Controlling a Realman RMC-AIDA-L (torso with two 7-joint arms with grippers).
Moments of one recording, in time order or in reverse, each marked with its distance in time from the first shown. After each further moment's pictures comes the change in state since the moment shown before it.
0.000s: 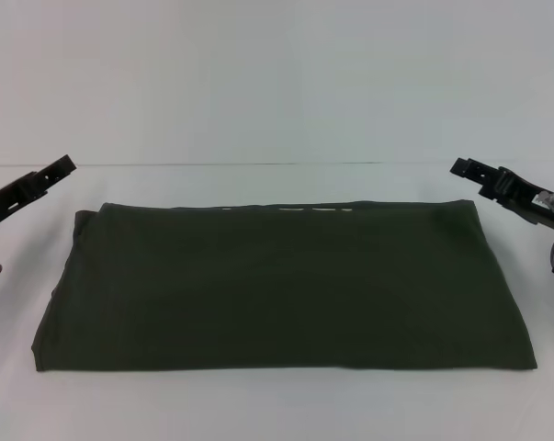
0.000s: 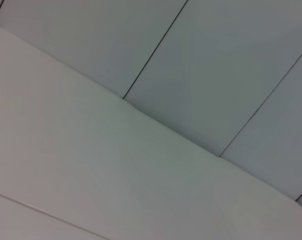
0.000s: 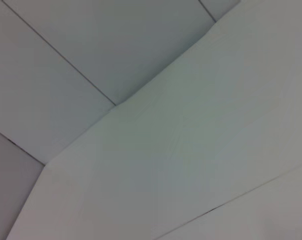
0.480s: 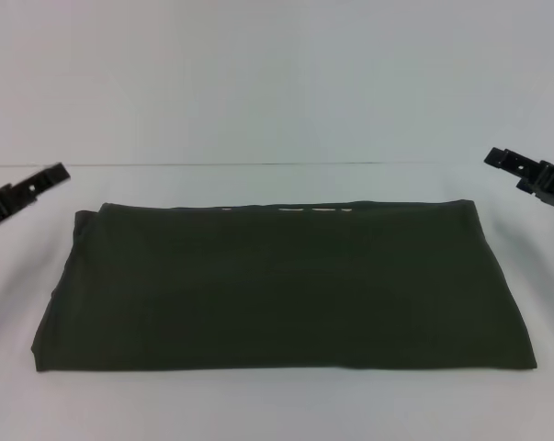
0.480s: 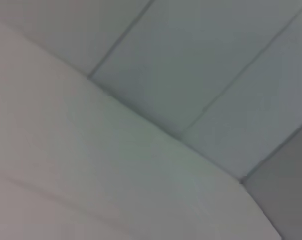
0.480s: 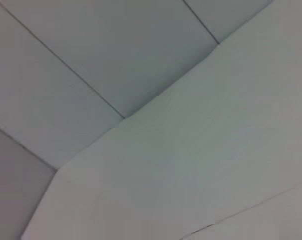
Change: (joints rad) left arm 0.081 0.026 0.028 0.091 0.030 0.238 -0.159; right arm -0.062 -0.036 0.004 -0.071 0.000 -0.107 0.013
